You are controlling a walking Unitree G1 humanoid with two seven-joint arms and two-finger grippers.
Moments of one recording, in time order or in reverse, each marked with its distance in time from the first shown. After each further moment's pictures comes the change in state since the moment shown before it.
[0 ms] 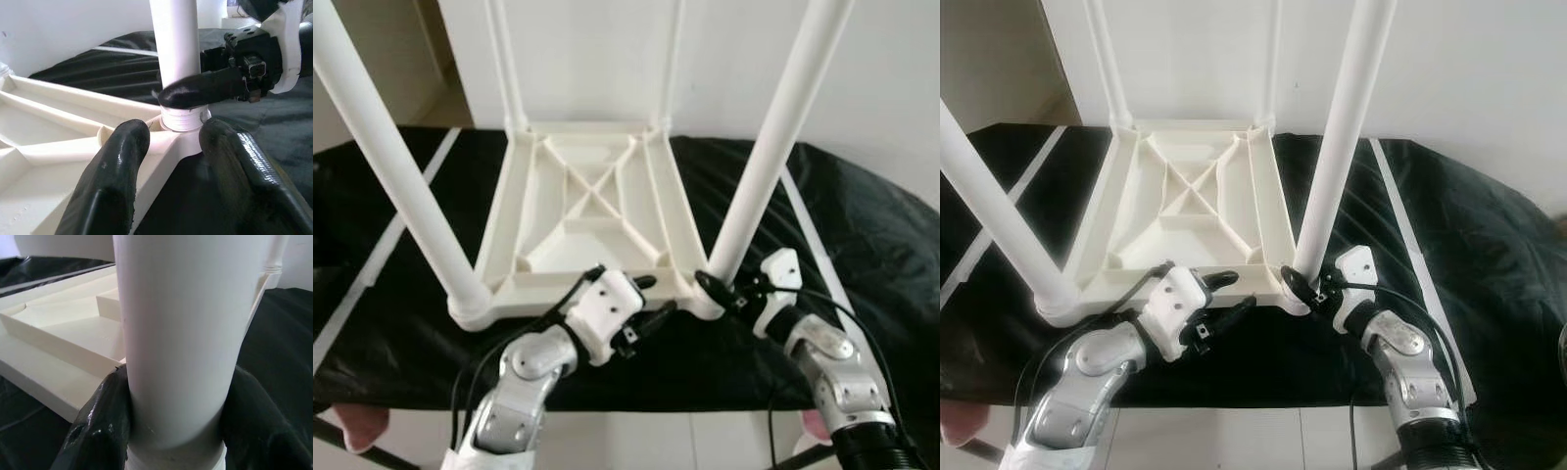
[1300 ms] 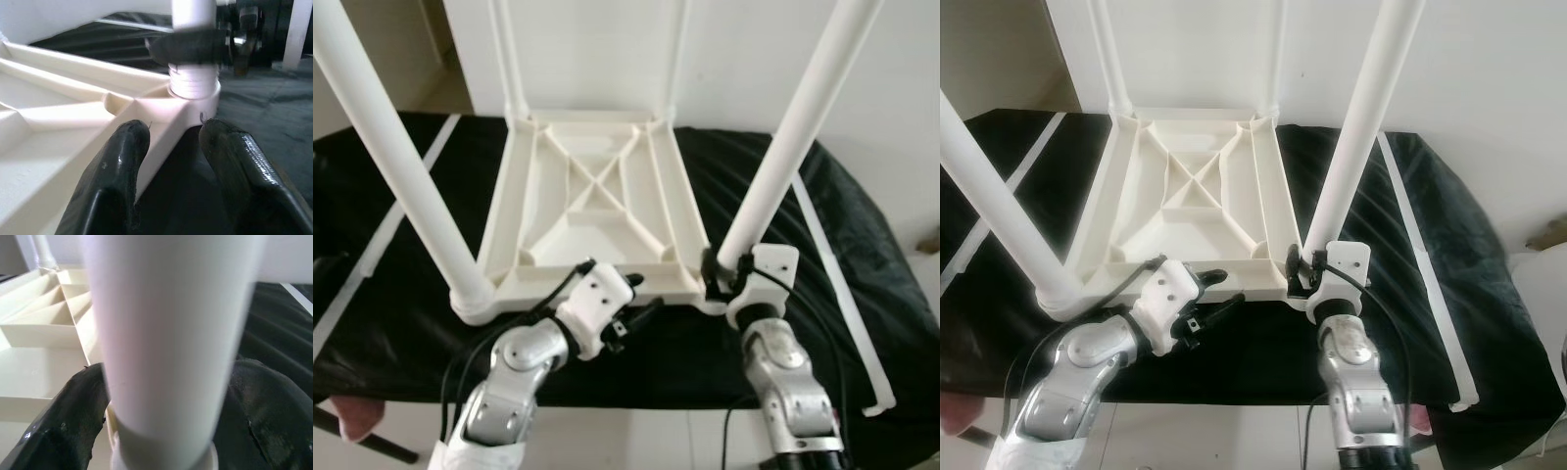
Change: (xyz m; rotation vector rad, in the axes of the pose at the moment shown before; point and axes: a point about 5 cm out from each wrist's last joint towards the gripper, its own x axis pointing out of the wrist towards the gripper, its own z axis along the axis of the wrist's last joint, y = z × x) left arm -0.006 0.004 -0.007 -0.030 0.080 0.007; right arm 0.009 0.022 0.020 0.065 -0.026 -0.454
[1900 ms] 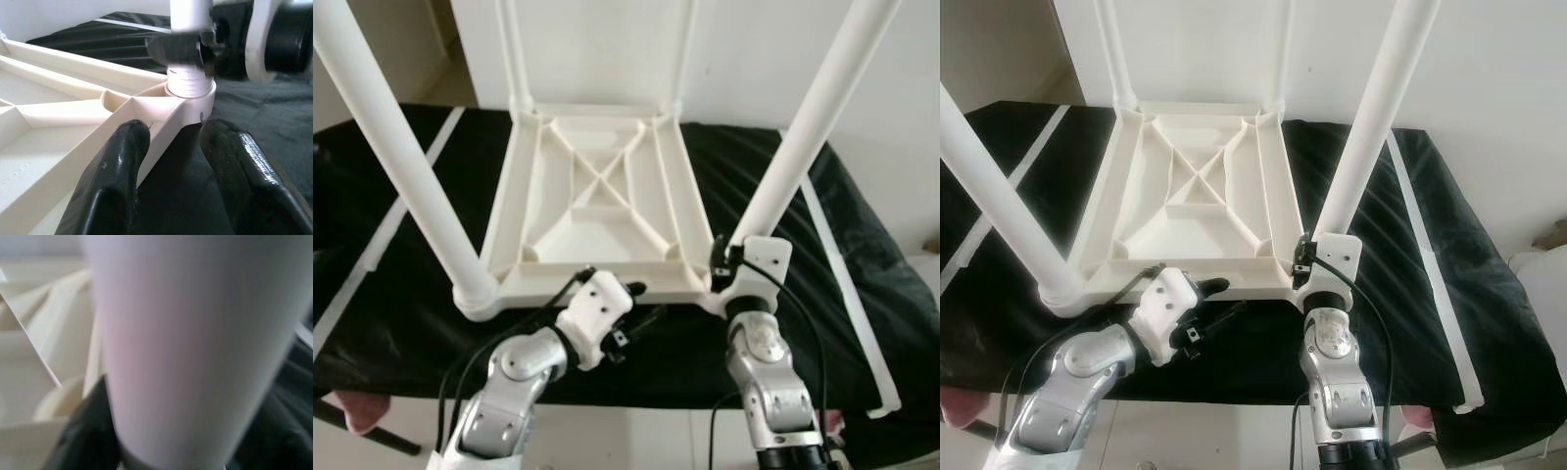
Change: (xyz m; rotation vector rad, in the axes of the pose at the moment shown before) left arm -0.003 -0.003 0.005 -0.006 -0.017 -0.010; right arm 0.007 0.020 -0.003 0.029 0.041 -0.316
